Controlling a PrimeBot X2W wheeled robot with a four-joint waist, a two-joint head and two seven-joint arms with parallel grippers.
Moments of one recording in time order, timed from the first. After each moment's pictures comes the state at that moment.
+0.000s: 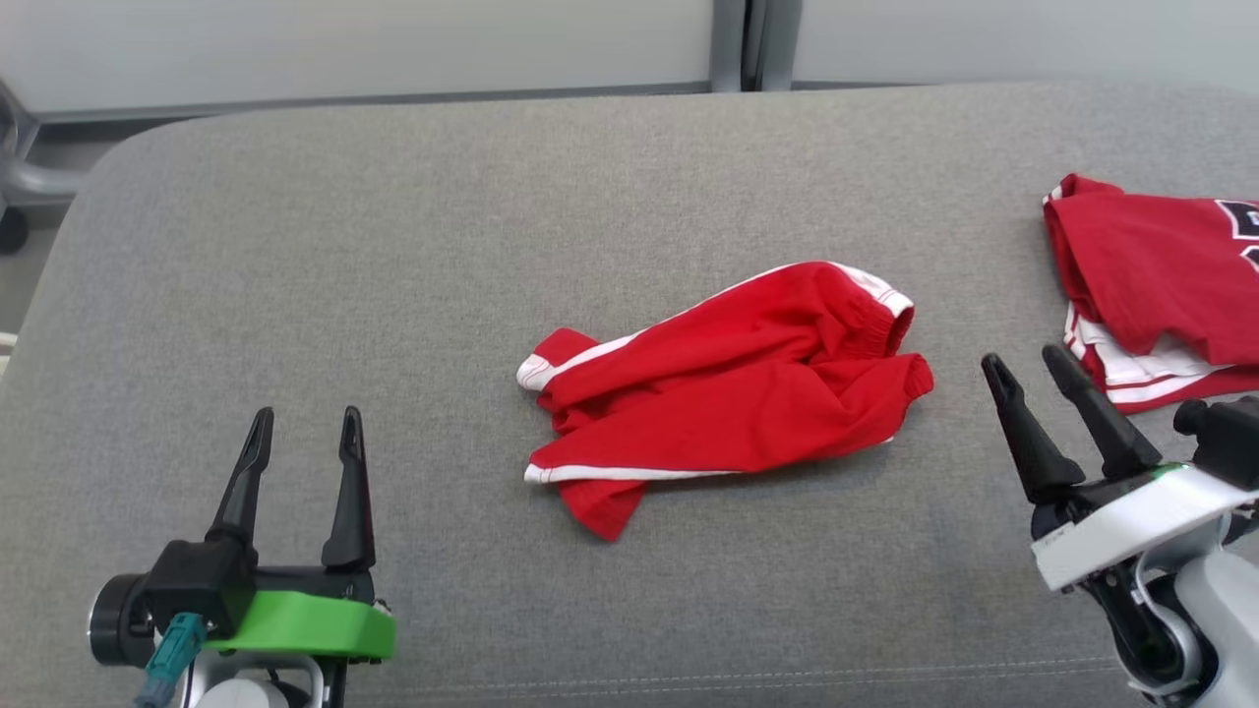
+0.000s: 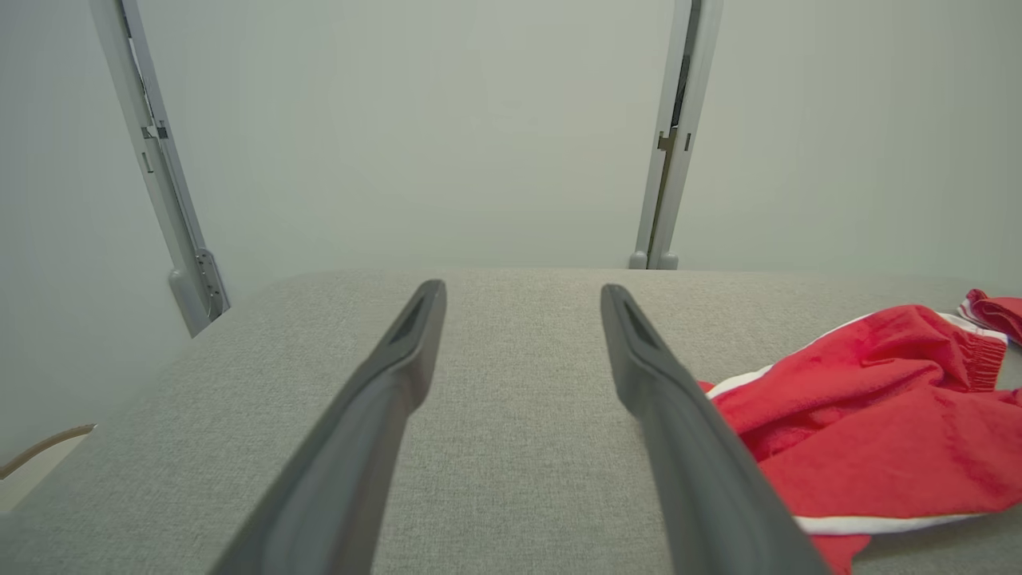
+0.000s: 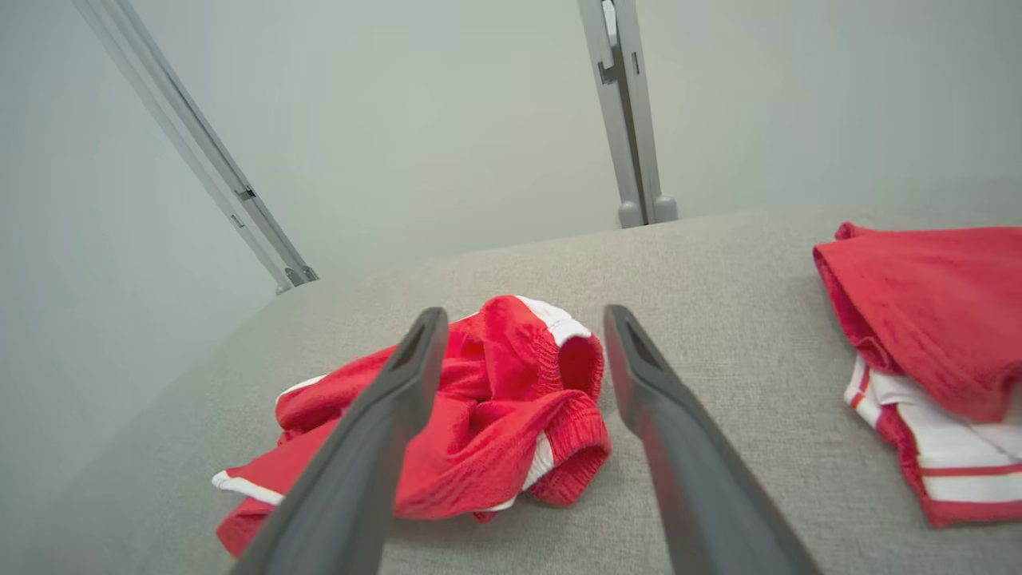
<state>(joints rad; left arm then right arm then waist) -0.06 0.07 -0.03 0.10 -0.17 -0.11 -0.26 -0.22 -0.58 0.47 0.16 0.95 0.13 -0.26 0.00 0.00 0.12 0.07</state>
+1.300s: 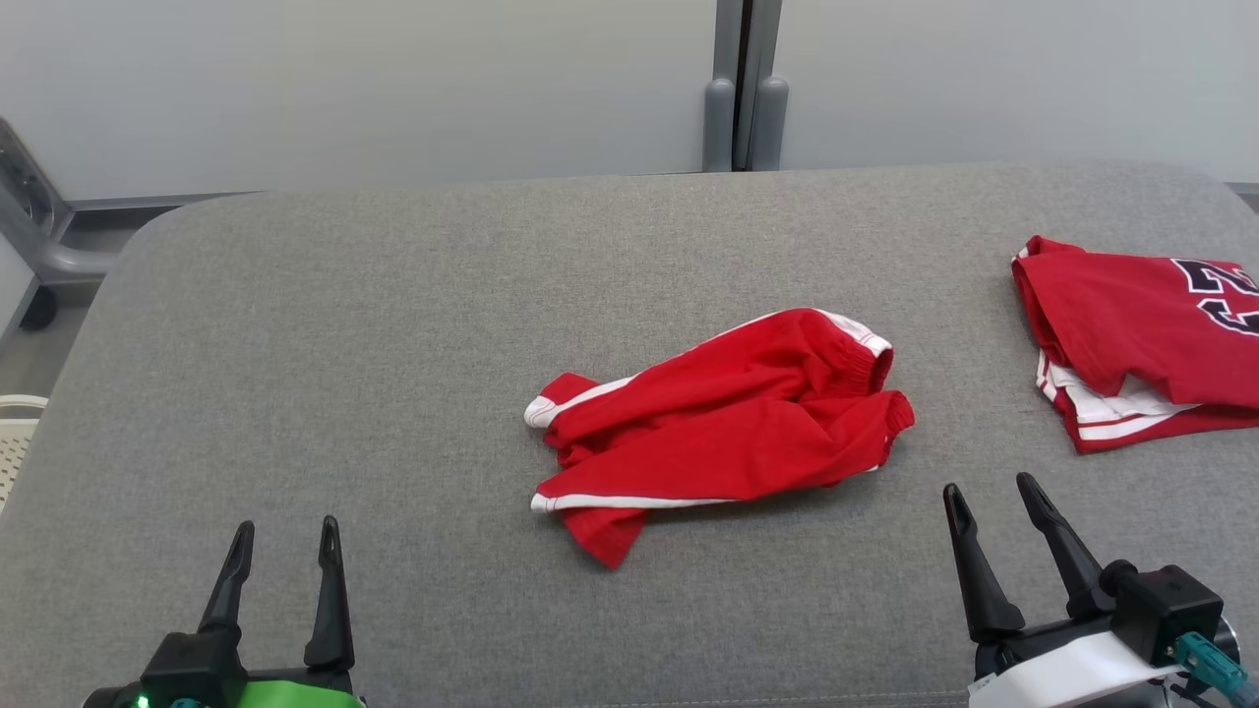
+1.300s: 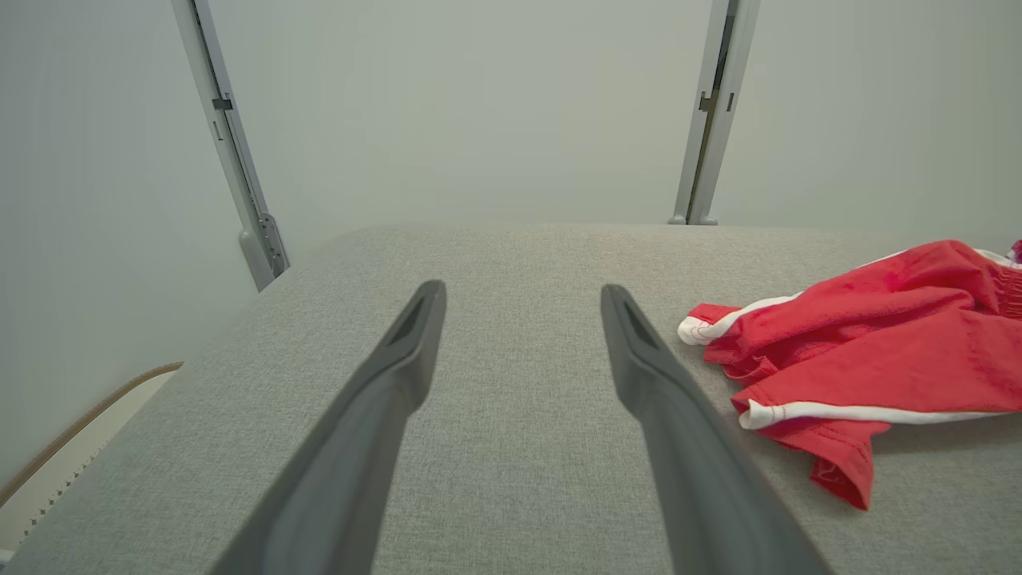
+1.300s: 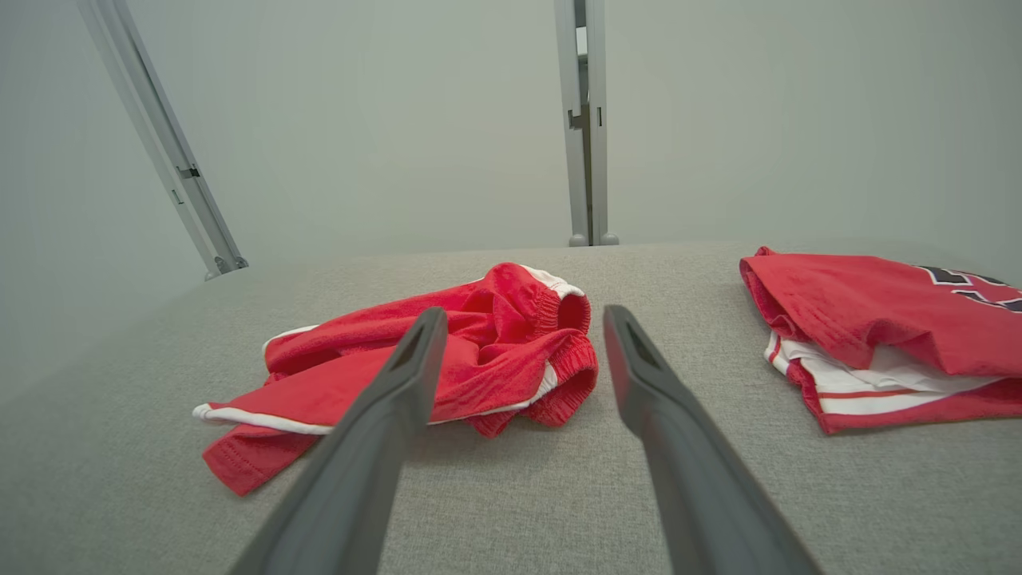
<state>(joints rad) 0.10 0.11 -0.01 0.13 -0.17 -0.05 -0.26 0.12 -0.18 0.13 0.01 0.30 0.13 -0.26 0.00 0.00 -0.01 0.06</state>
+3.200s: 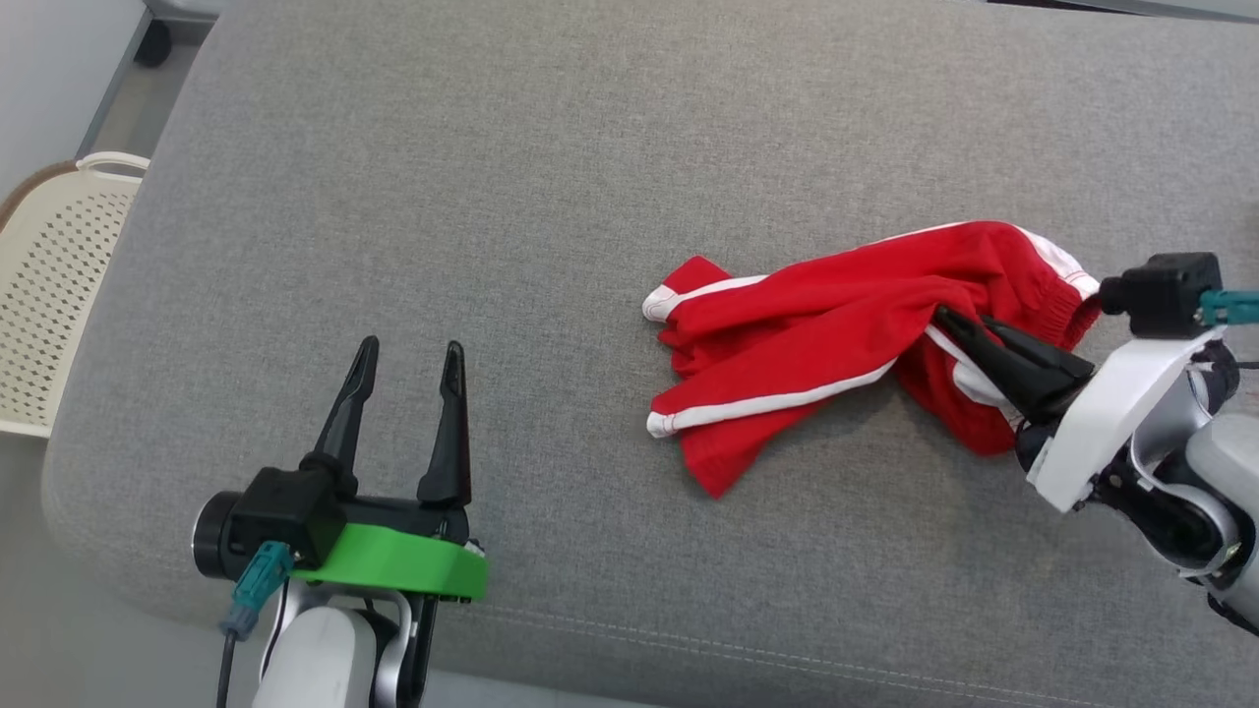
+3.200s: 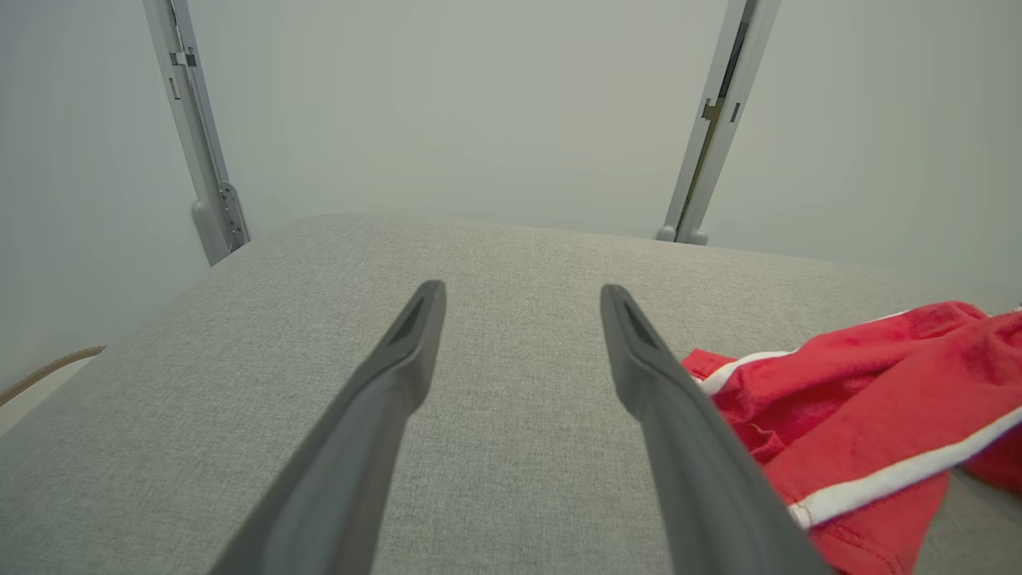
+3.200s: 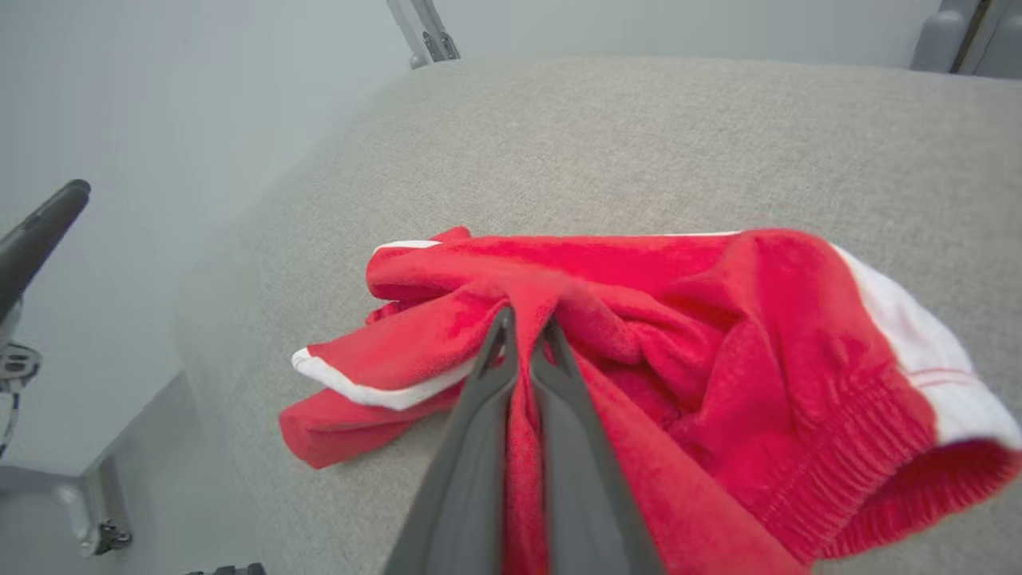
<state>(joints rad) -0.17 0.05 -0.20 0.13 -0.25 -0.06 -0.26 -0.62 -0.81 0.90 0.11 1.11 0.13 -0.08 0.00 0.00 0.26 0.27</state>
